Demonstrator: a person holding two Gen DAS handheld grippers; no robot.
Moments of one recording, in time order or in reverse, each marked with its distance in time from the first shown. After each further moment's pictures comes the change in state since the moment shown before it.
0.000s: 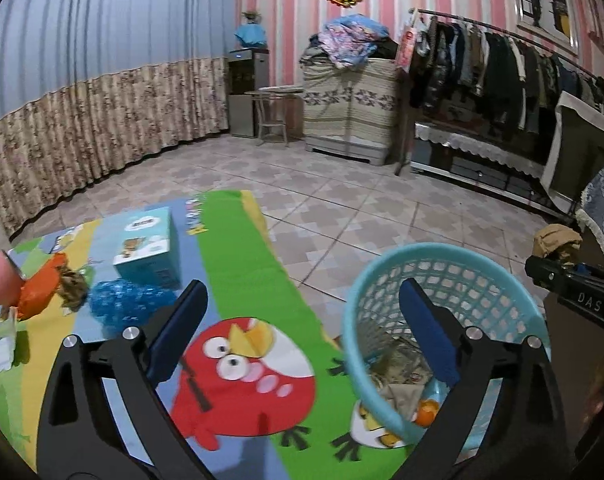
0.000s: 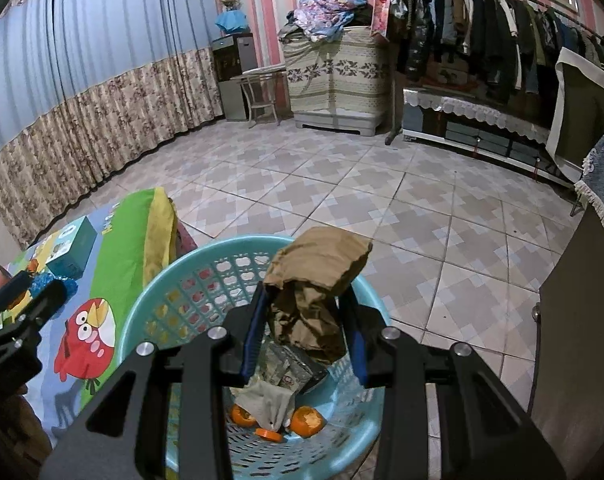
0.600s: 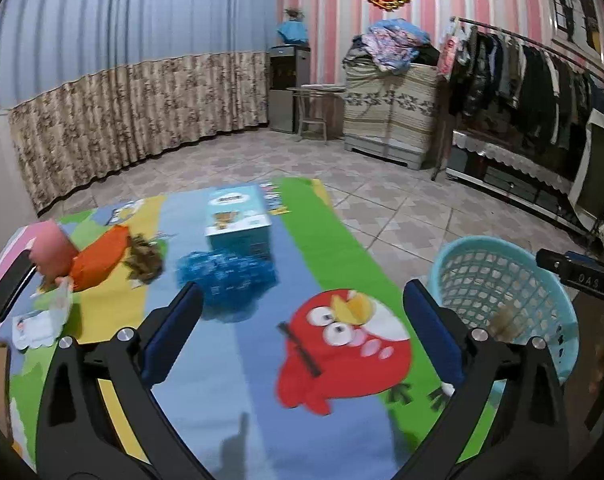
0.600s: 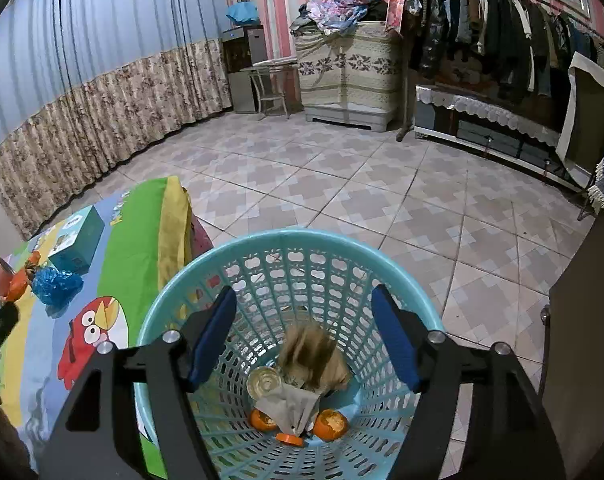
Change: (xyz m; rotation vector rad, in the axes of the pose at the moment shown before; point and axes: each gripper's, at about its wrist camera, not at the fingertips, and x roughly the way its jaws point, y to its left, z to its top) left arm -0.031 0.085 -0.022 -0.076 0.007 0.105; right arm 0.013 0.035 -0.003 -0.025 0.018 -0.012
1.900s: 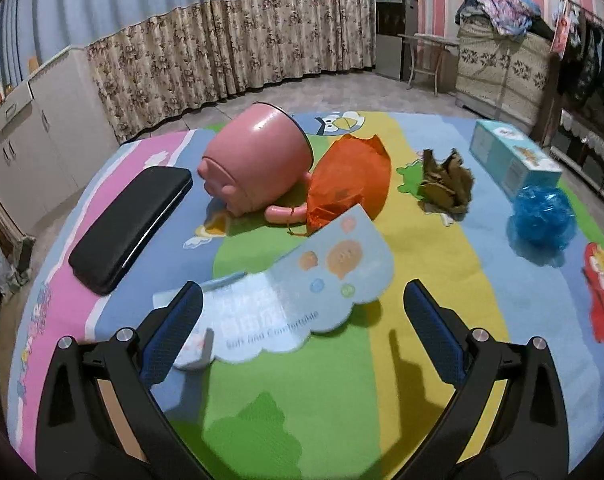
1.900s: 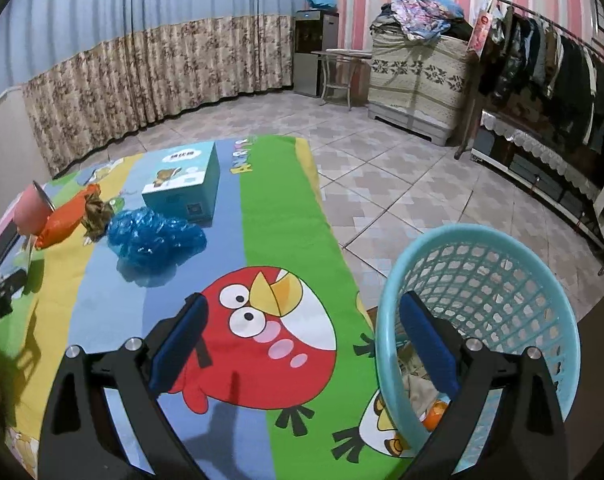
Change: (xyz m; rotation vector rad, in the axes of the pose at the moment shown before) left arm 0.049 0.247 -0.037 -0.102 0.223 0.302; right arm 0.002 0.194 -0.037 -0.220 0.042 0.083
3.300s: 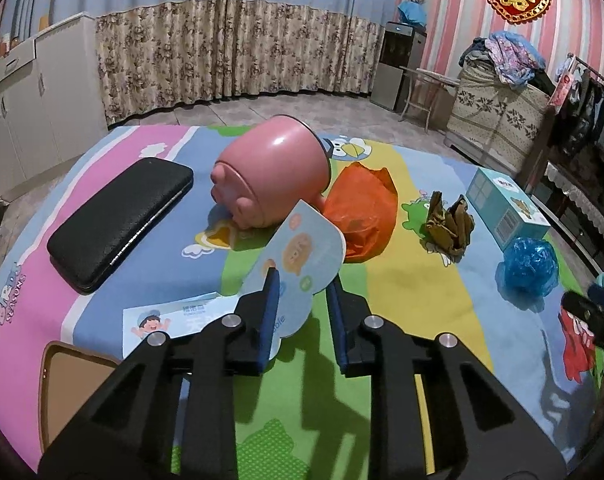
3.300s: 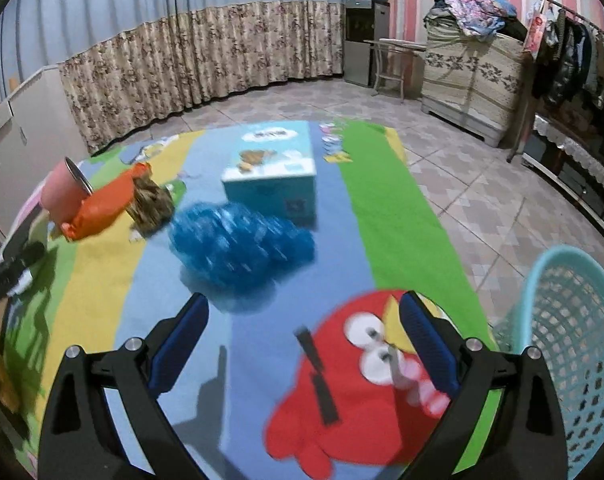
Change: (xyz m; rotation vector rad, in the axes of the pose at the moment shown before) left arm 0.006 0.035 0.001 -0.165 -0.057 -0.132; right arm 0.048 0.085 0.023 -0.066 0.047 0.179
